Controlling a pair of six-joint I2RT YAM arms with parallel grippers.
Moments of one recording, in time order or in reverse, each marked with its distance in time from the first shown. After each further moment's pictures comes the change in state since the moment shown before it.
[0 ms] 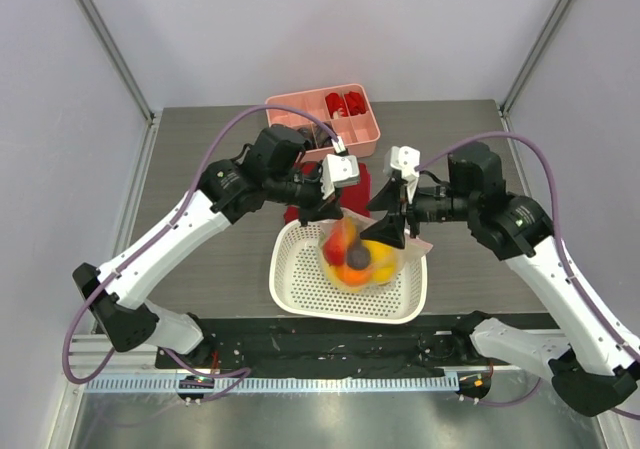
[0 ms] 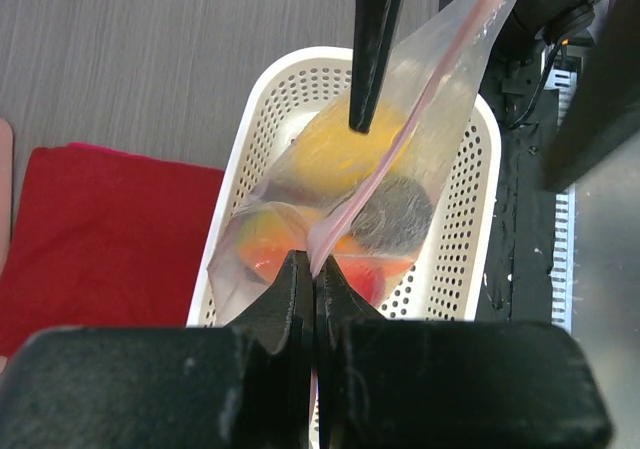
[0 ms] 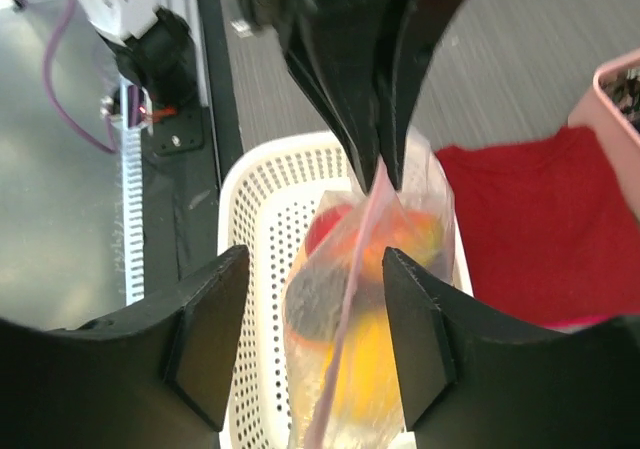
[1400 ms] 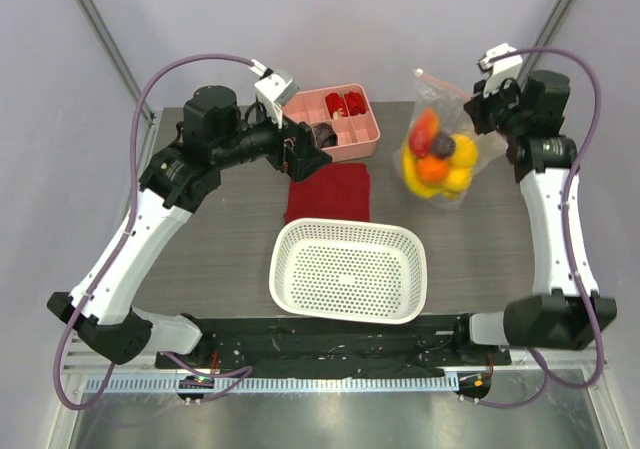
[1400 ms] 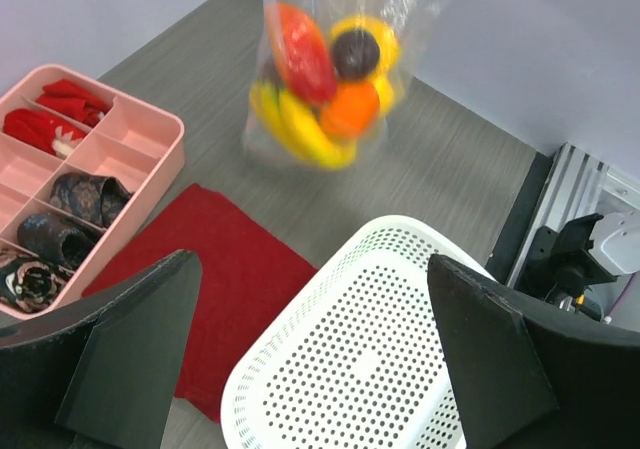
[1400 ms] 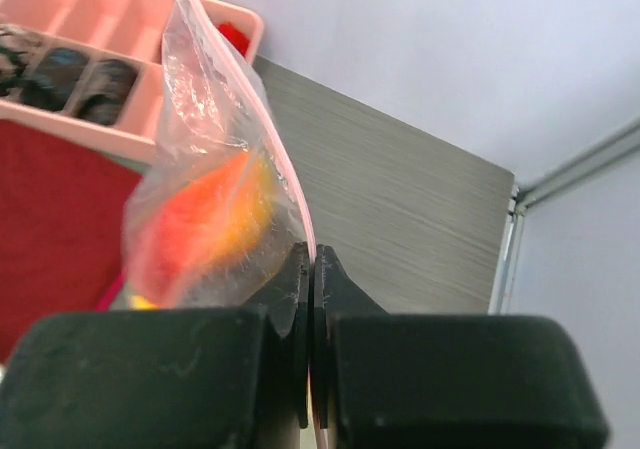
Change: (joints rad) left arm 0.203 -0.079 0.138 0.201 -0.132 -0.430; right arm -0.595 0.280 0.211 0.213 0.446 -0.074
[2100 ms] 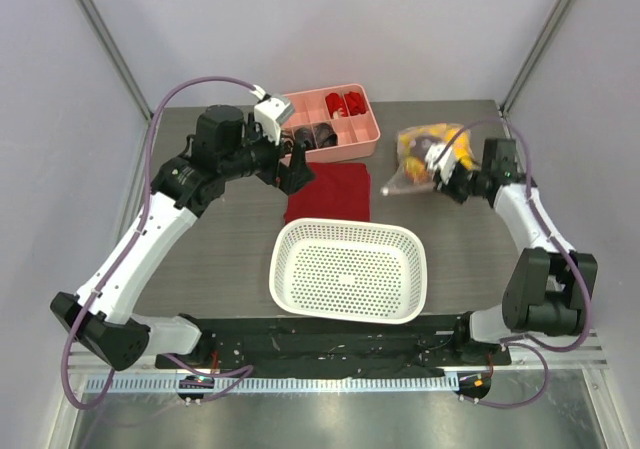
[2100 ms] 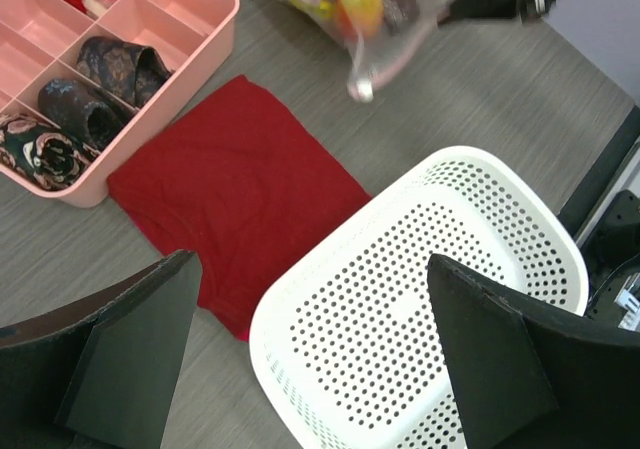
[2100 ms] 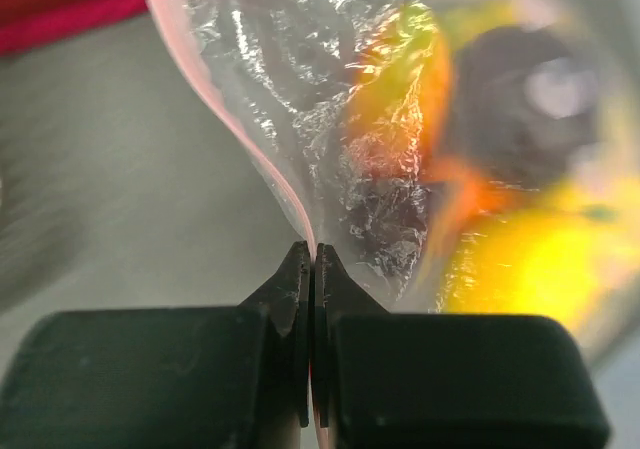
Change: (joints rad) left arm 0.074 -0.029 -0.209 -0.023 -0.079 0.019; right arm -0.101 0.183 -0.381 0.024 -0.341 -0.718
